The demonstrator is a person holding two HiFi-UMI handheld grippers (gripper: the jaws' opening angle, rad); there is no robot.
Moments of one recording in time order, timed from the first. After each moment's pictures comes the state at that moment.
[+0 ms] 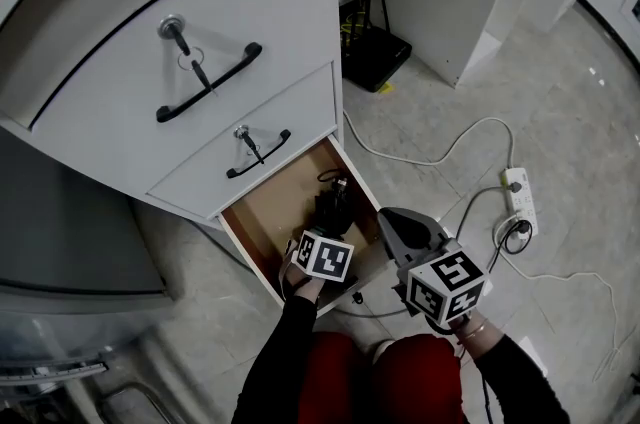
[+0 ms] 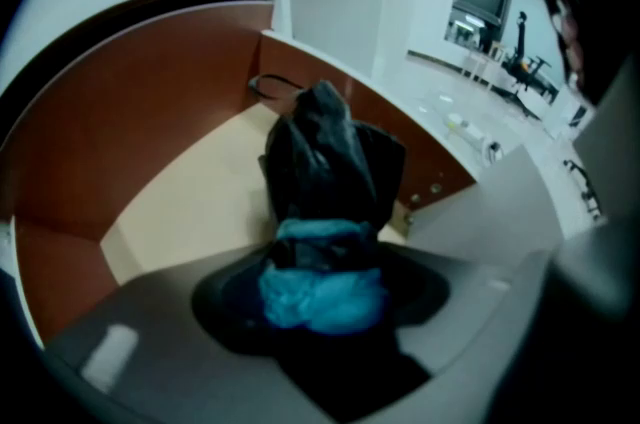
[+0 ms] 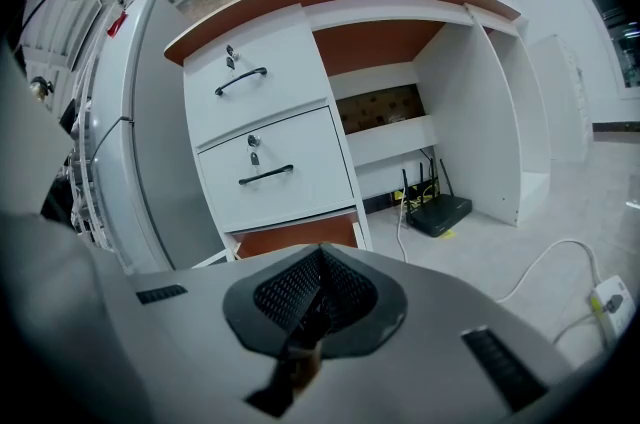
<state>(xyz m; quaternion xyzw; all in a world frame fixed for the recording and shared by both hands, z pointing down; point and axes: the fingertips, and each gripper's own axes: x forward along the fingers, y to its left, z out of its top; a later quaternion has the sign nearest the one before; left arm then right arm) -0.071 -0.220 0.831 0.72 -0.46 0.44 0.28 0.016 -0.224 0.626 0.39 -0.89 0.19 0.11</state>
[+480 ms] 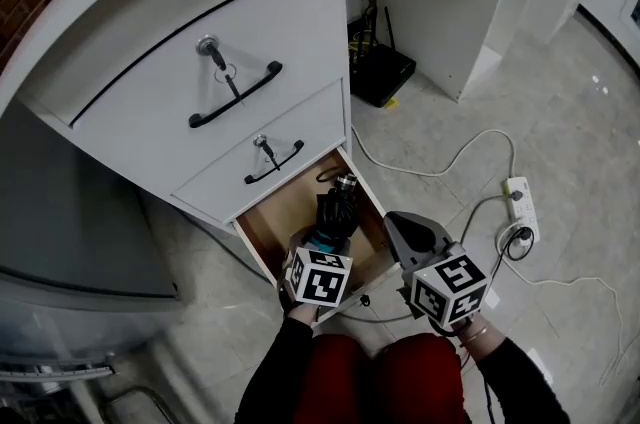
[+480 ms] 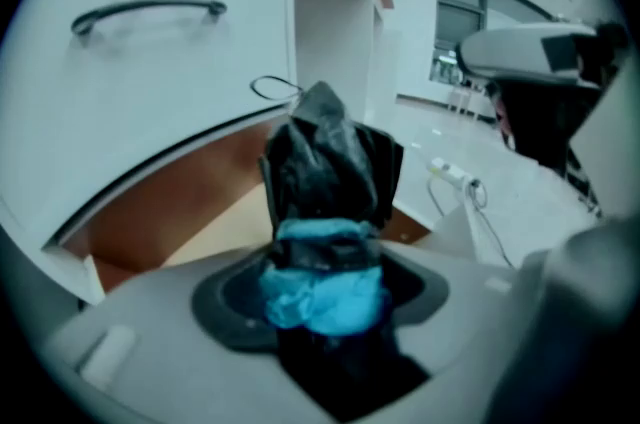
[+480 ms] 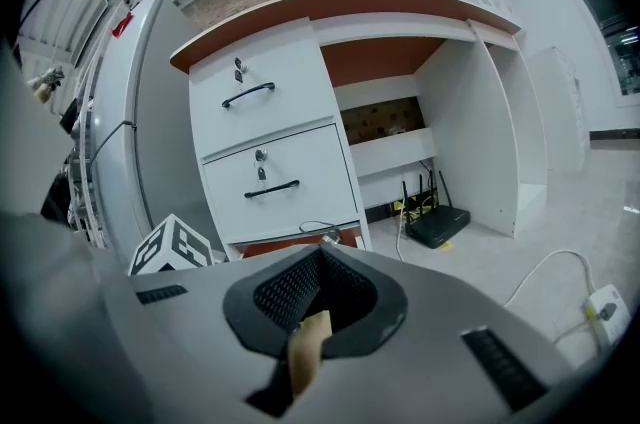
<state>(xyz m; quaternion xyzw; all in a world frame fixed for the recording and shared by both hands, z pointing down) -0.076 -0.219 0.737 0.77 -0.49 0.35 0.21 0.014 -0.220 0.601 0.40 -0.89 0.17 0.09</state>
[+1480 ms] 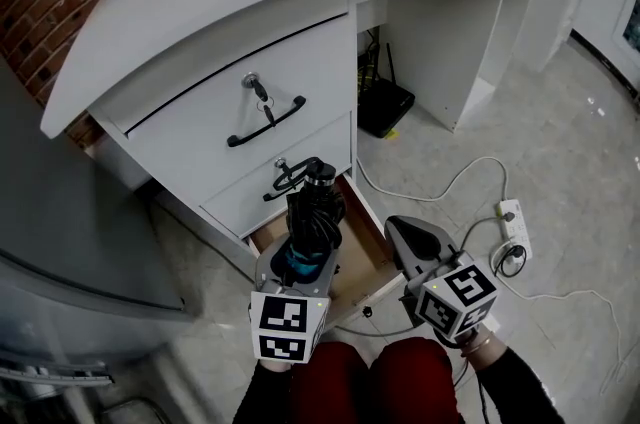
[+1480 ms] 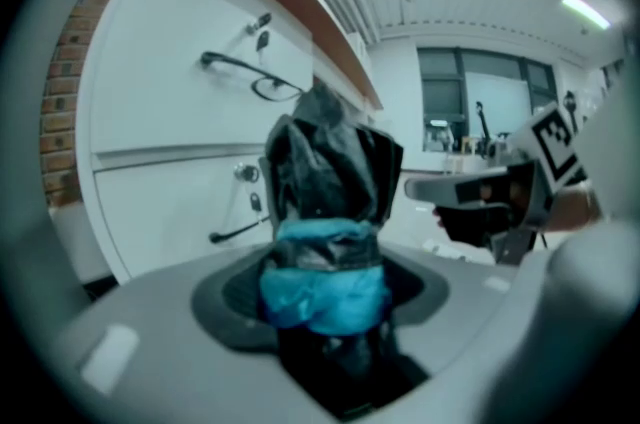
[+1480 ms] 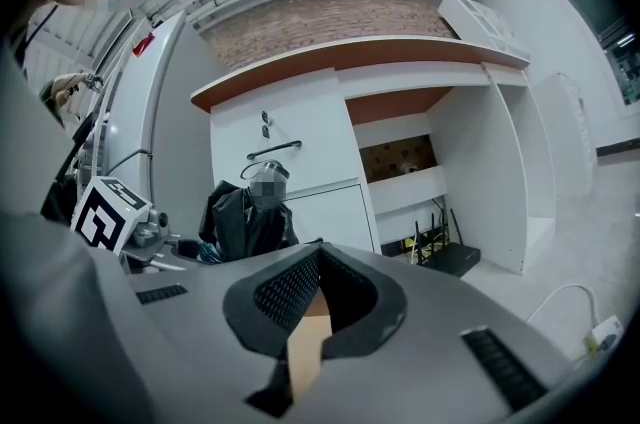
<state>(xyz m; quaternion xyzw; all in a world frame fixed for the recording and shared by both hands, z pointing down) -0.108 -0.185 0.540 0.81 -0.55 0.17 0.10 0.002 -0.206 0.509 0.40 -0.91 0.12 0.02</state>
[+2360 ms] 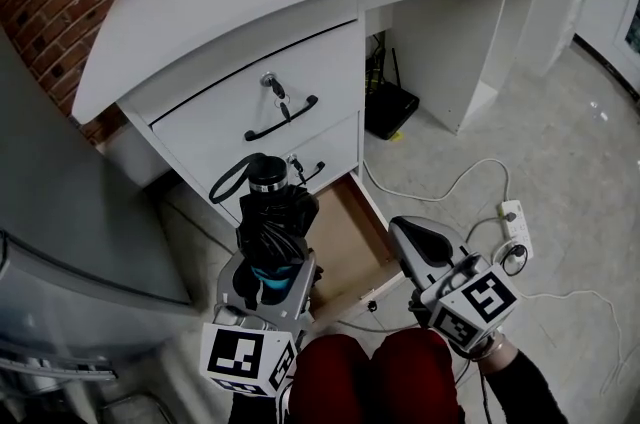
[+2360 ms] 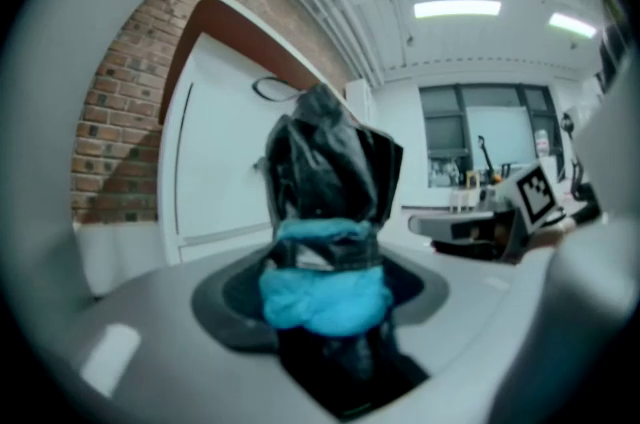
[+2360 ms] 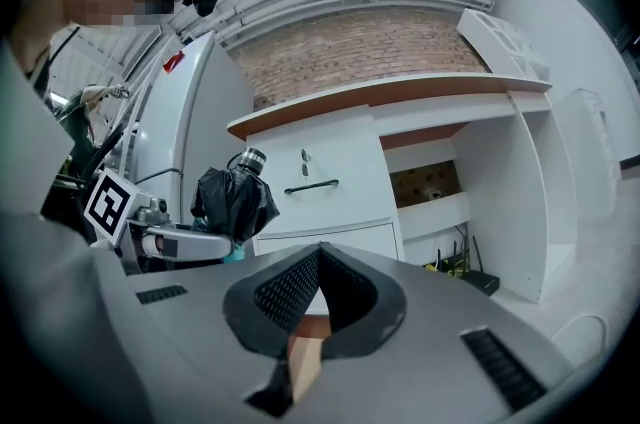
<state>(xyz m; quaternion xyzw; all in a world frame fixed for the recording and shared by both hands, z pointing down) -0.147 -0.131 0.443 0.81 -0.58 0.07 0.05 -0.012 -0.166 0.441 0.35 -0.93 0.08 -0.02</state>
